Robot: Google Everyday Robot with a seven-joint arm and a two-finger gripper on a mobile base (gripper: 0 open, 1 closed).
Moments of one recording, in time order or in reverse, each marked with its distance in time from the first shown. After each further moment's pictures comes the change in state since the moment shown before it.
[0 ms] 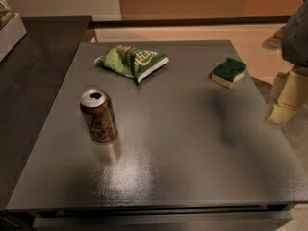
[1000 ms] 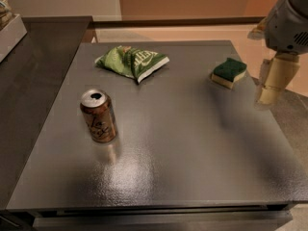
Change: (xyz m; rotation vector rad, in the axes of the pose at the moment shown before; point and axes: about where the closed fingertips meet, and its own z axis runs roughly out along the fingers) arm -0.006 -0.045 0.020 -0.001 0.016 -0.090
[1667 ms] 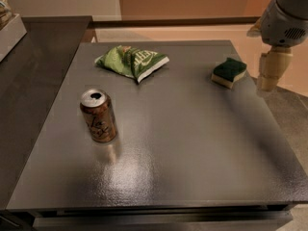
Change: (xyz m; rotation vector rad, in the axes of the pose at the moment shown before) arm 0.027 -0.058 0.038 -0.017 0.060 -0.046
